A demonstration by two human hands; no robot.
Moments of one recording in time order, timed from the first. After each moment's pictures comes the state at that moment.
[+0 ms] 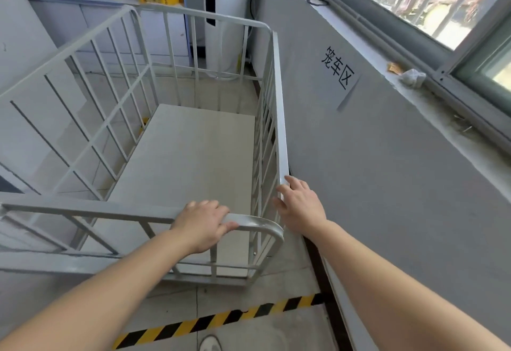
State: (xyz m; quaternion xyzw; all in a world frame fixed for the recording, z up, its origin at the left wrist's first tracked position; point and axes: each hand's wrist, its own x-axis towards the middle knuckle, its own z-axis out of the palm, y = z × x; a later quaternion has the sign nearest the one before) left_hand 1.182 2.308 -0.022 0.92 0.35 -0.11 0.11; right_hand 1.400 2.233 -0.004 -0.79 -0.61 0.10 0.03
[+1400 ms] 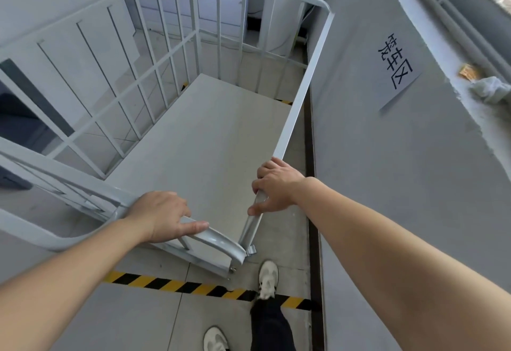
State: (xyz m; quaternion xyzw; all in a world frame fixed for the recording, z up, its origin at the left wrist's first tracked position) left_hand 1.170 2.292 -0.052 0.90 0.42 -0.11 0.09; right_hand 1.446 2.310 -0.015 -0.48 -0.85 0.09 -0.20
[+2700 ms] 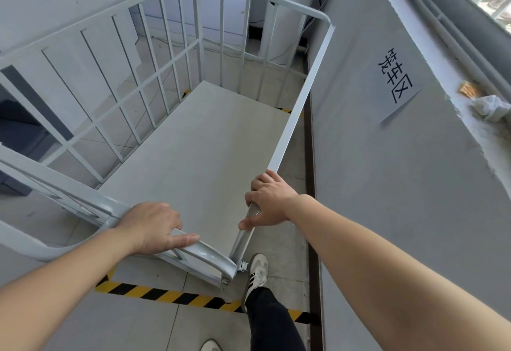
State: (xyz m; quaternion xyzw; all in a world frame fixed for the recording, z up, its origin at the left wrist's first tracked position) left_hand 1.154 2.305 -0.055 0.89 0.43 -0.14 0.11; right_hand 1.433 2.314 -0.017 -0.49 -0.85 0.12 -0.17
